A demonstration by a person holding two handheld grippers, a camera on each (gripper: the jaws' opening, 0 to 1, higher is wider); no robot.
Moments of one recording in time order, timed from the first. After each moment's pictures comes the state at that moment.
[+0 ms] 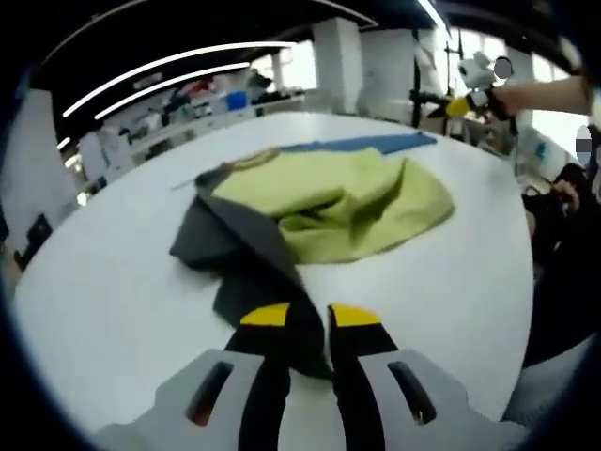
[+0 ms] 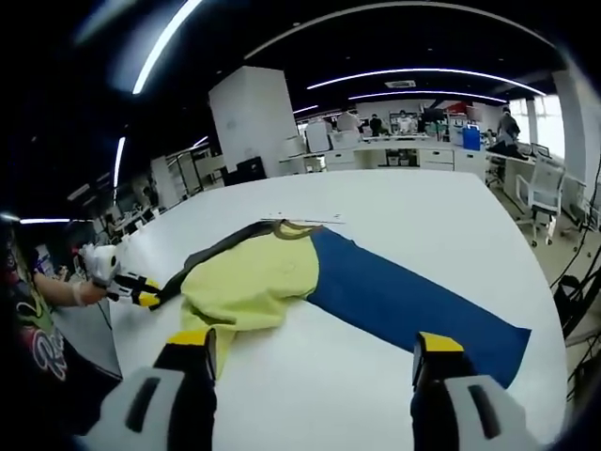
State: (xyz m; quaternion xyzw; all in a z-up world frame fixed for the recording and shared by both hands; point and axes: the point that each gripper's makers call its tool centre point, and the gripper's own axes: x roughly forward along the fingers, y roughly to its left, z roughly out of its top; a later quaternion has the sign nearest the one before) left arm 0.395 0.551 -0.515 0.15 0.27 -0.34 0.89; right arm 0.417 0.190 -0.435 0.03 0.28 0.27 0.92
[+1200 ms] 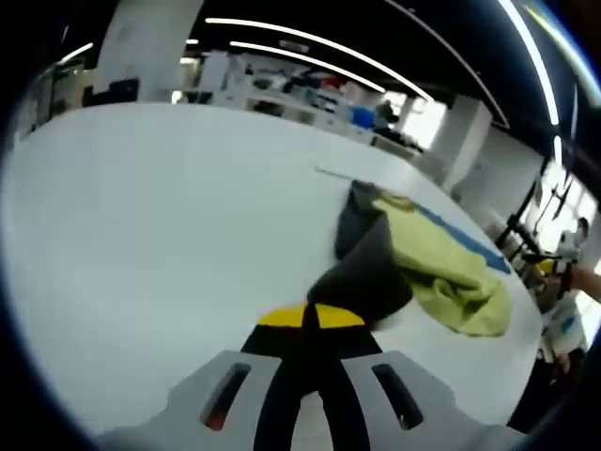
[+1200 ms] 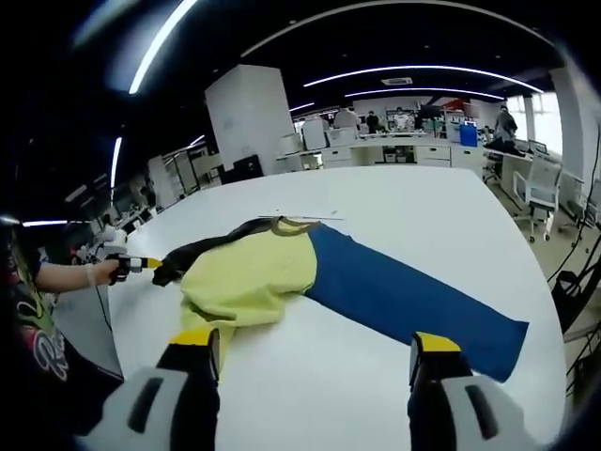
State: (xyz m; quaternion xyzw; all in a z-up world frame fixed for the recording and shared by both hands) left arm 0.453 0.683 -0.507 -0.12 0.30 -0.14 0.94; right arm 0.413 0.188 -0.437 0.03 0.28 0.26 0.92
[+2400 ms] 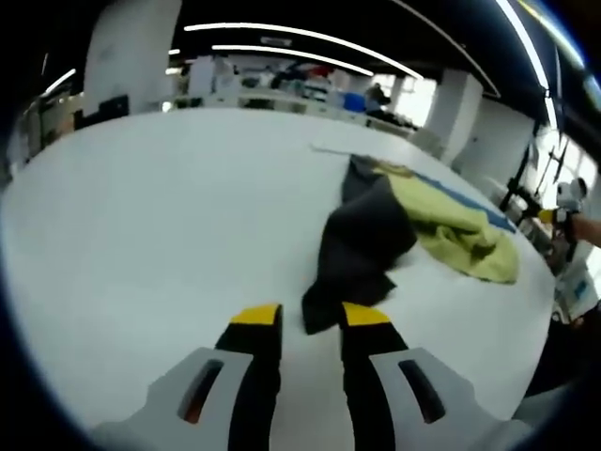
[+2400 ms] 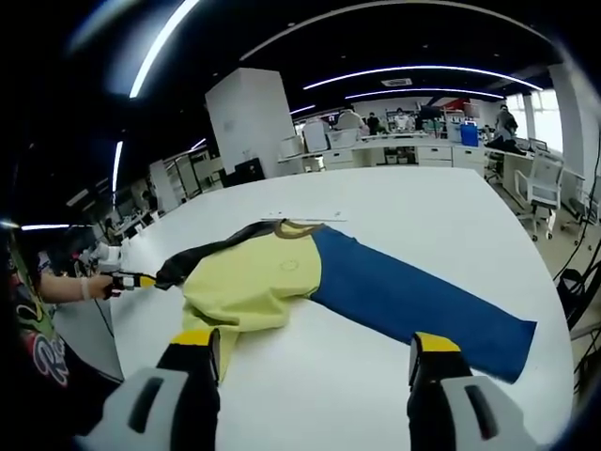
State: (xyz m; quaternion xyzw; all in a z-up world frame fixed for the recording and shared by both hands) left arm 0.409 0.700 -0.525 -0.06 0.31 -0.15 0.94; right arm 0.417 0.195 -0.439 0.04 0.28 0.26 0.92
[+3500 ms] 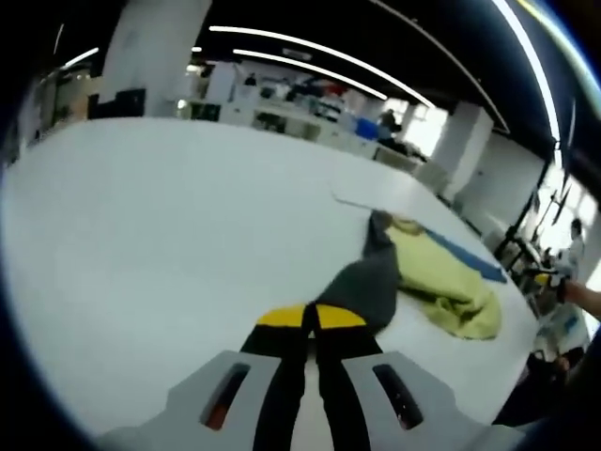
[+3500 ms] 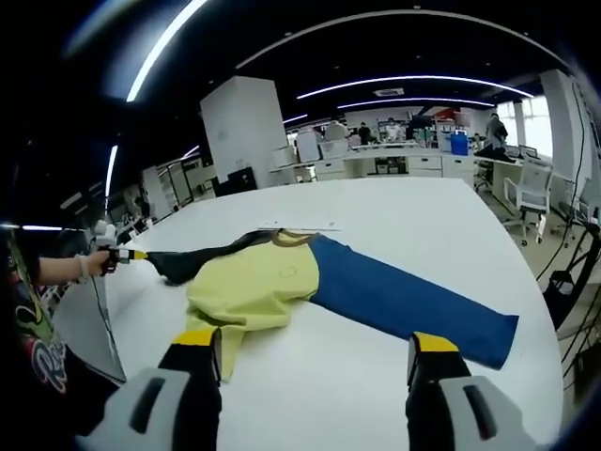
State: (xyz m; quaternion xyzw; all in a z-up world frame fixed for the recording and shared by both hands) left arm 0.452 0.766 -0.431 -0.10 0.27 -0.14 0.95; right arm 0.391 0.187 -0.421 0.04 0.26 0.24 0.94
